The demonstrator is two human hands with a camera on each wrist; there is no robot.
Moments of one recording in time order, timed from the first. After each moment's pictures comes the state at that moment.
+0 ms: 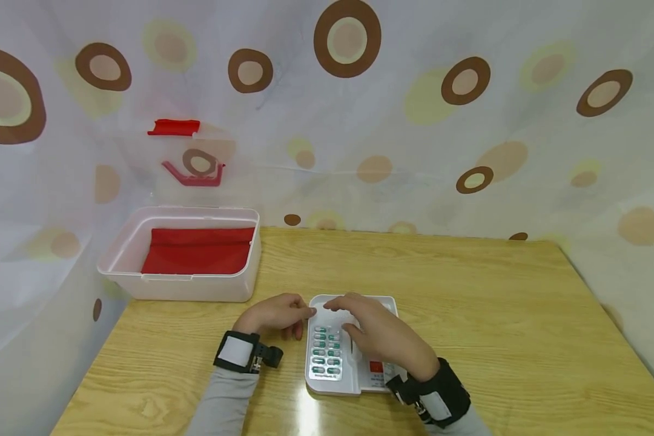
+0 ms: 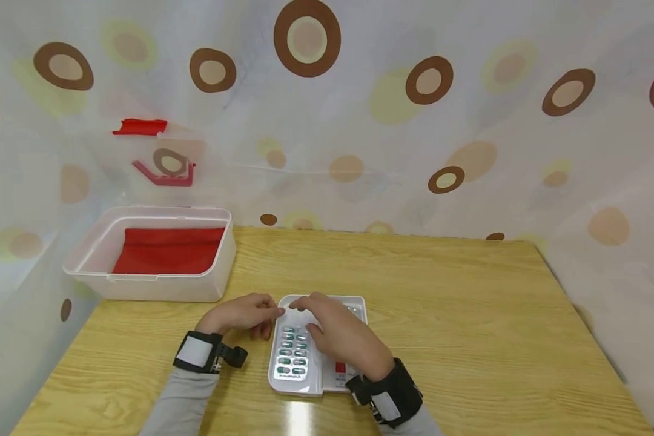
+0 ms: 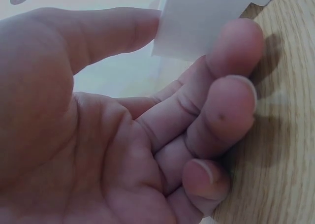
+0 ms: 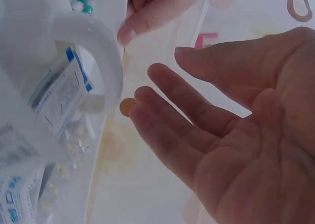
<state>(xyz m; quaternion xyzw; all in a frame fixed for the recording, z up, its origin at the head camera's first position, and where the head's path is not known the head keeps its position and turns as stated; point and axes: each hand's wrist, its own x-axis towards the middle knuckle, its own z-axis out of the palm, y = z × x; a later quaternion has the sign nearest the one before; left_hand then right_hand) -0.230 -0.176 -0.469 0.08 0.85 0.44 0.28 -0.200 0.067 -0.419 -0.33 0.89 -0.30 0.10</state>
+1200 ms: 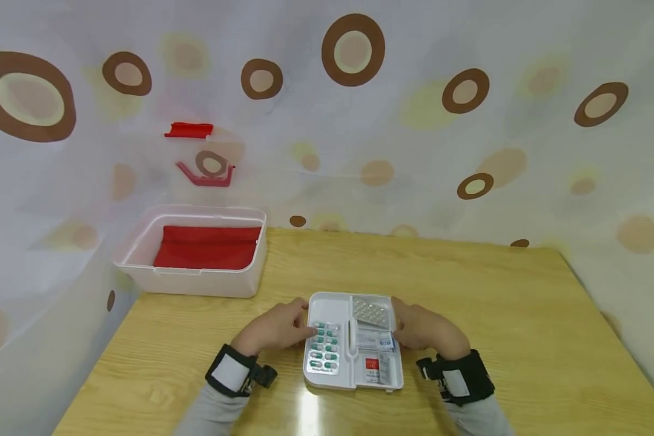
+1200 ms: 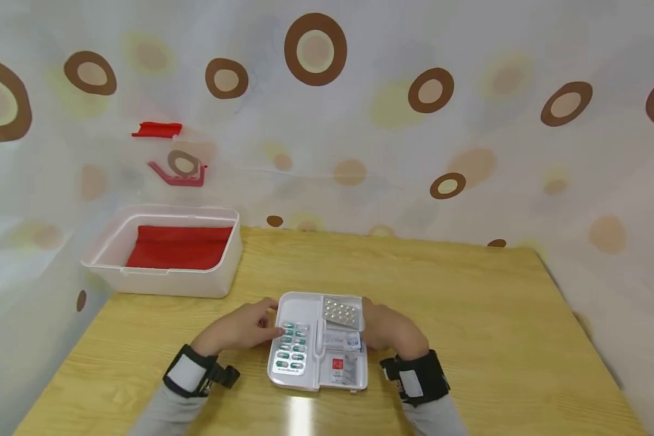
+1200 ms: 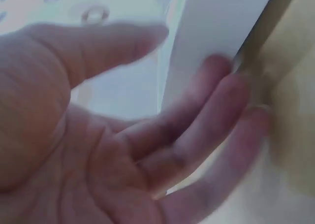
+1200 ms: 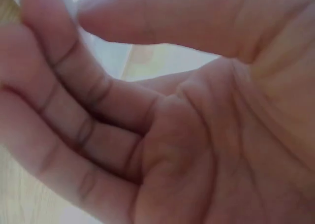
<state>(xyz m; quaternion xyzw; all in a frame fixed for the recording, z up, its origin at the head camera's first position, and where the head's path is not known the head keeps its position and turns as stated) -0.188 -0.166 -0.456 0.11 0.90 0.38 0.19 -0.220 0.134 -0.430 -0.18 0.92 -0.25 0.26</state>
